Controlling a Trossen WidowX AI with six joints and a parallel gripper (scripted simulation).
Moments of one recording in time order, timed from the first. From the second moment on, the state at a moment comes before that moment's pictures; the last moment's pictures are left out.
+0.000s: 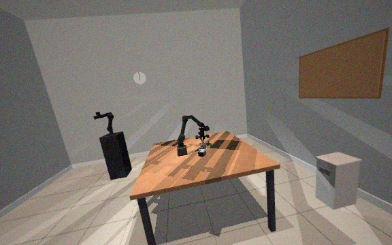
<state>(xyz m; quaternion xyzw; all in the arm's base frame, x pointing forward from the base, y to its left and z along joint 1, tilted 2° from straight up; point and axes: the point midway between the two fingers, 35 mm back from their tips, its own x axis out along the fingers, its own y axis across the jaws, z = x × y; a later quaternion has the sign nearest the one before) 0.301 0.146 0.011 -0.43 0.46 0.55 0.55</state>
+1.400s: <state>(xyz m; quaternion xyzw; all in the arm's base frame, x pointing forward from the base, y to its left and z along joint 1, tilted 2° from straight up) 0.302 0.167 0.015 -0.43 0.47 0.56 0.54</state>
